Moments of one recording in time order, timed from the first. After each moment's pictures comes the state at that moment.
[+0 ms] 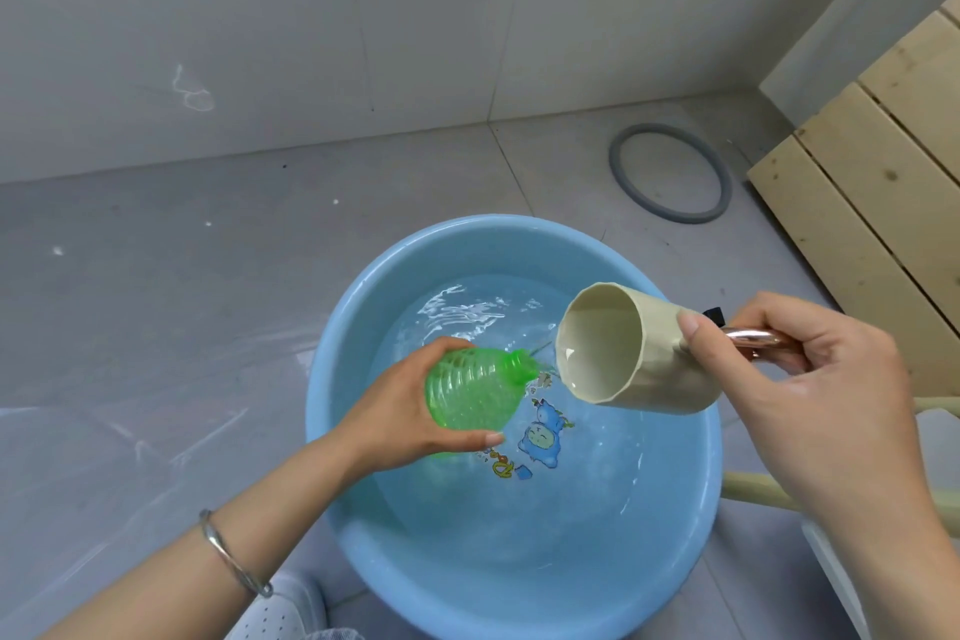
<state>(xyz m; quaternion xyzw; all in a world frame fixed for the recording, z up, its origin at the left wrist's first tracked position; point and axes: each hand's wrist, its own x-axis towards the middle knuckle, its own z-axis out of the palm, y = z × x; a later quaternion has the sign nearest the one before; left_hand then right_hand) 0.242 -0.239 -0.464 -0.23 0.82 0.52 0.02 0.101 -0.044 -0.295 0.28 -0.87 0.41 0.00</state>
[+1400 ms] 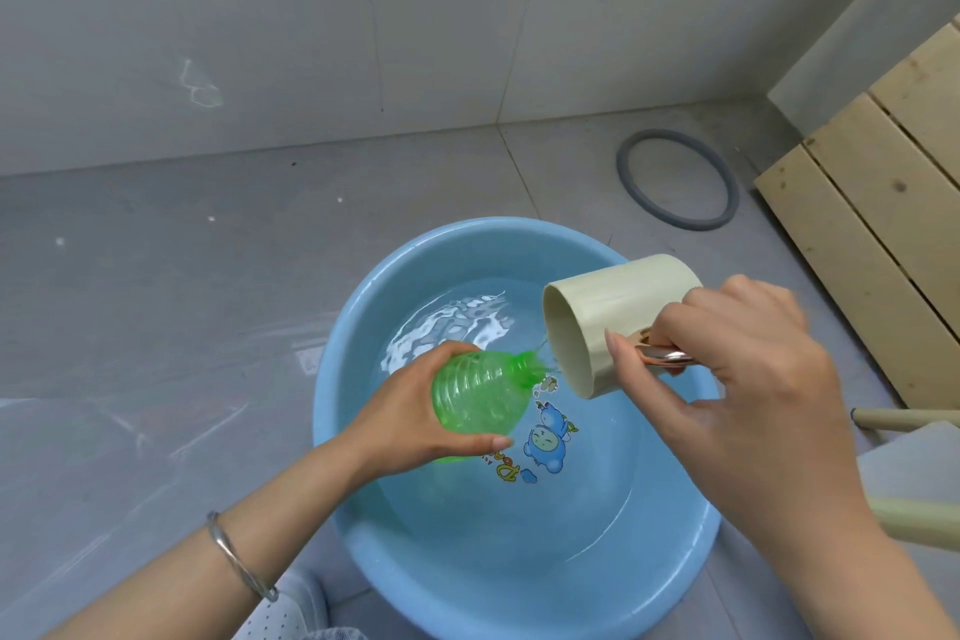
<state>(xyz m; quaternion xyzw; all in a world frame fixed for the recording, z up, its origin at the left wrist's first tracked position) 0.244 -0.236 -0.465 -0.24 0.81 0.53 0.01 0.115 -0.071 -0.300 0.52 -0.80 0.22 0.19</state>
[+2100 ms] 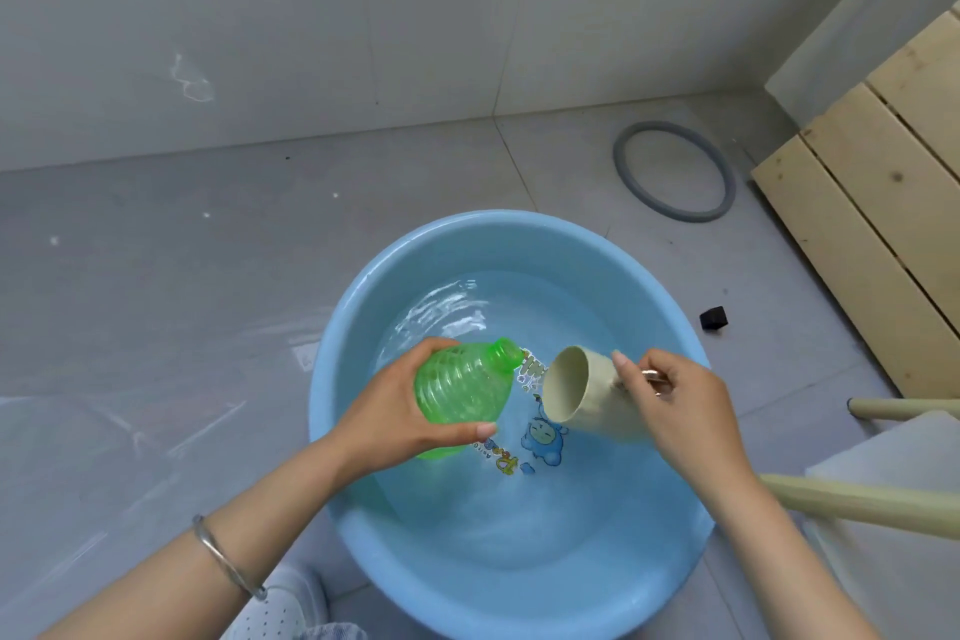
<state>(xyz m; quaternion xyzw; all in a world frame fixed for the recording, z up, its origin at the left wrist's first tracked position) 0.249 -0.240 -0.476 -0.28 0.78 0.56 -0.01 0.073 -0.040 -0.413 0.24 -0.92 0.29 -0.12</state>
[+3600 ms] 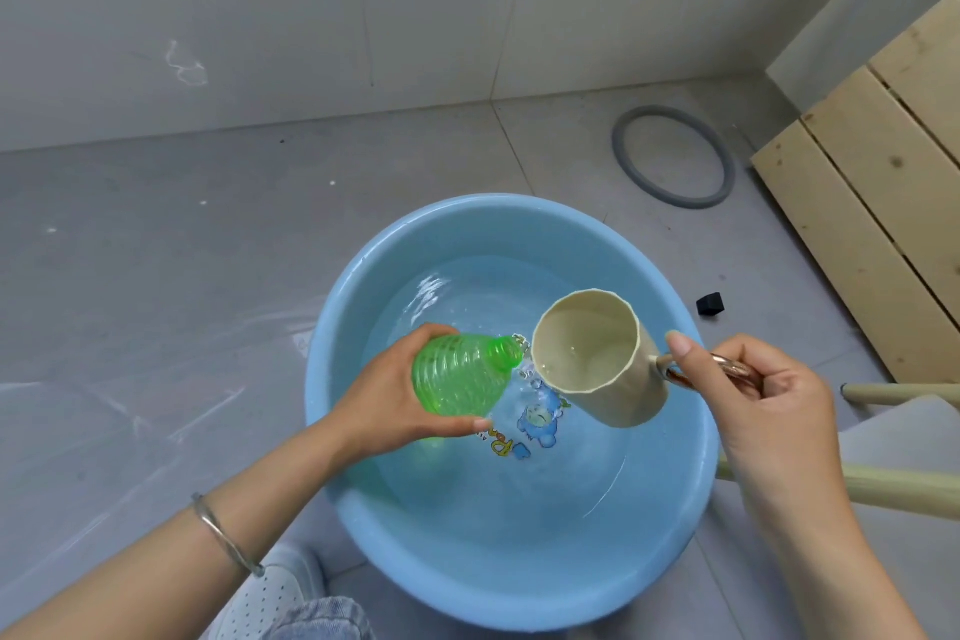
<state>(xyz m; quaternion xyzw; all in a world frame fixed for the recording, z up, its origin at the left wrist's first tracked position) 0.252 -0.236 -0.471 -0.26 0.81 0.53 -0.01 0.108 -0.029 -0.343 0.12 -0.82 0.56 -0.11</state>
